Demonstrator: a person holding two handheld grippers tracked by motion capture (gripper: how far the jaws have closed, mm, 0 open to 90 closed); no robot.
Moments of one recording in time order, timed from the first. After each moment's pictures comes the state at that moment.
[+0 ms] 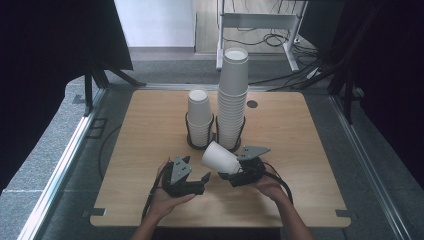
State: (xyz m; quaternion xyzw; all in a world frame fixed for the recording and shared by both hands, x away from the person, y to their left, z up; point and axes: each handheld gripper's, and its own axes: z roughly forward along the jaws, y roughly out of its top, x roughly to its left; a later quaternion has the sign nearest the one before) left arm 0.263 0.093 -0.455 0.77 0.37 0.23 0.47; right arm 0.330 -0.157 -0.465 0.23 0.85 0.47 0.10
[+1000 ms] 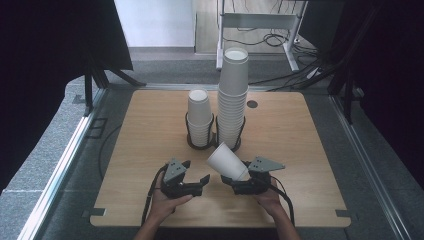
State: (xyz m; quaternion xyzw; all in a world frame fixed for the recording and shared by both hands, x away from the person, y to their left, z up) left arm 0.264 0.103 -0.467 0.75 0.40 0.16 0.51; right arm 0.299 -0.172 -0.477 0.27 0.77 0.56 0.12
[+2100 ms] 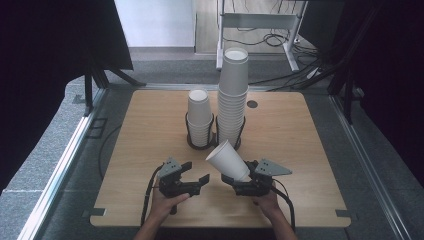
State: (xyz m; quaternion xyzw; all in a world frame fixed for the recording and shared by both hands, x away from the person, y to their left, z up) left arm 0.266 0.111 -0.468 0.71 0.41 0.09 0.56; right arm 0.292 -0.176 -0.479 0.26 0.72 0.64 0.11
